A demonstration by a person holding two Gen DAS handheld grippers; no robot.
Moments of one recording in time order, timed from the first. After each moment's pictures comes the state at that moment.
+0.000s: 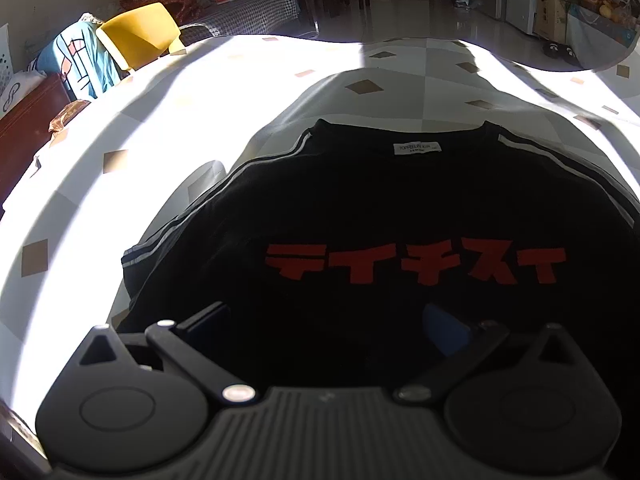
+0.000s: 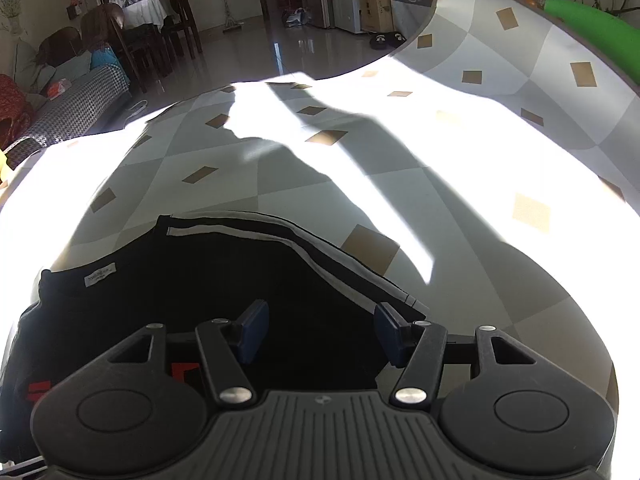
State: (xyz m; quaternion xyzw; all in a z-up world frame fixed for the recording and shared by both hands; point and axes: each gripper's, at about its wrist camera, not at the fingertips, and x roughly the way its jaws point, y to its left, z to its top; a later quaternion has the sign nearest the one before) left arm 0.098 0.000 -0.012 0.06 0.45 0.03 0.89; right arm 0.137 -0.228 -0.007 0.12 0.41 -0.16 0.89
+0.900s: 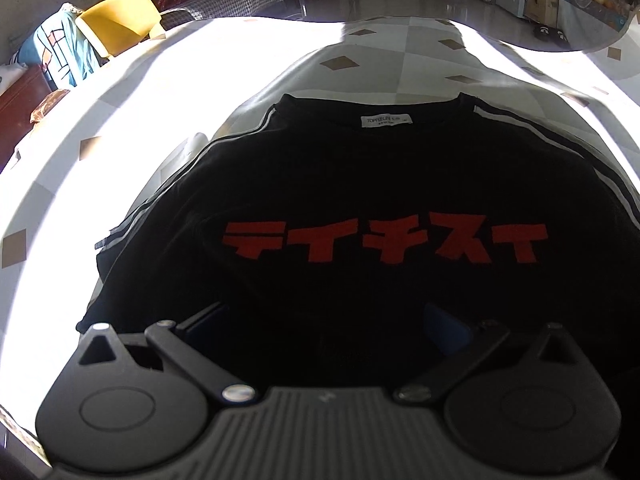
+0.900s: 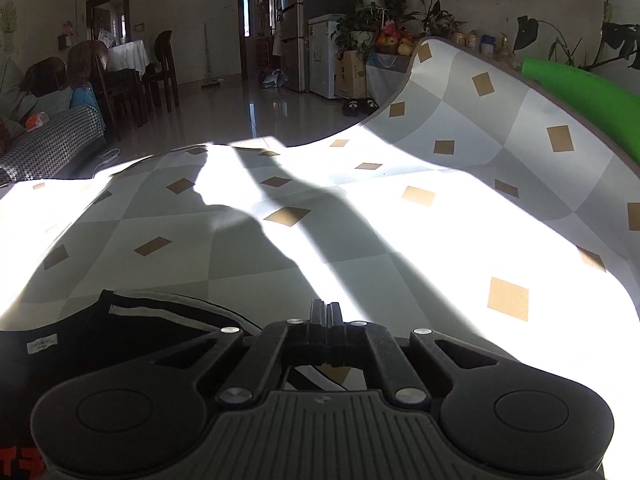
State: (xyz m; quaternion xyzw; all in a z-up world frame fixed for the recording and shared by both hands) left arm 0.099 -0.019 -0.025 0.06 0.48 0.02 0.88; right arm 0.163 -0.245 0.003 0.07 0.30 -0.21 0.93
